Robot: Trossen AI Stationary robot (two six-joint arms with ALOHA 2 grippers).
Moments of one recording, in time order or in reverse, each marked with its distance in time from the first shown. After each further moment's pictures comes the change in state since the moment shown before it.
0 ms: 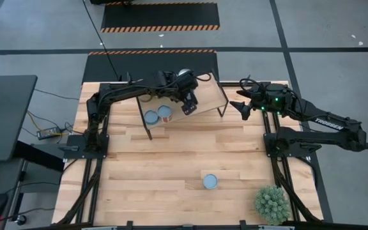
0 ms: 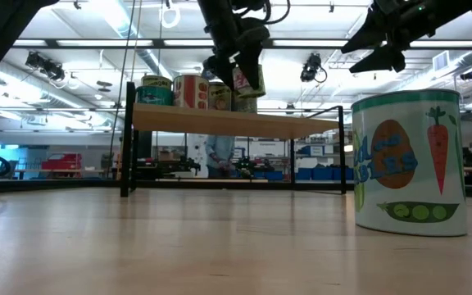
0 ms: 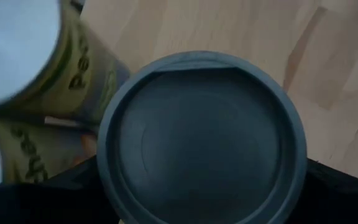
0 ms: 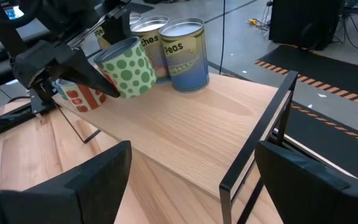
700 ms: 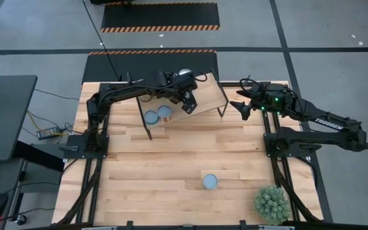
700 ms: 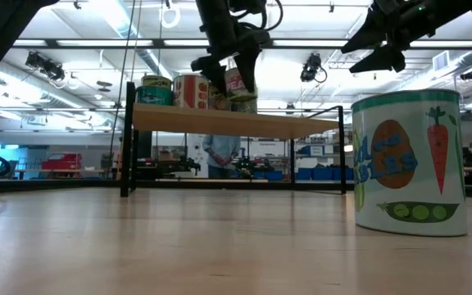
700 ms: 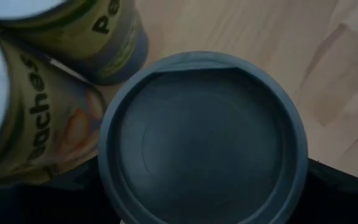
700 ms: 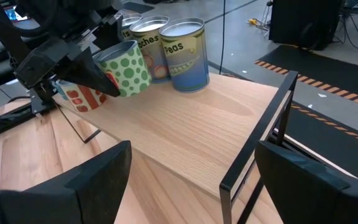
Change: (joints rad) left arm -0.002 0.000 0.000 -0.068 -0.016 -0.255; right arm 0.000 0.000 0.000 0.000 0.000 0.000
